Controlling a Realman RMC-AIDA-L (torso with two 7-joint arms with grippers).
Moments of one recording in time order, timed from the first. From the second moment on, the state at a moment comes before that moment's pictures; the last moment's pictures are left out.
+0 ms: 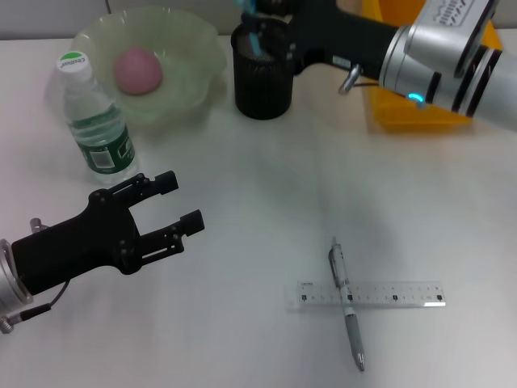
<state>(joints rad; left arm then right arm) -0.35 -2.07 0.66 0.37 1.77 1.70 -1.02 0.80 2.09 -1.18 -0.35 -1.15 -1.05 0.73</state>
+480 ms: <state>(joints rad) -0.35 -2.07 0.66 0.35 1.77 1.70 -1.01 0.86 2.09 -1.26 -0.31 -1.03 -0.89 0.55</state>
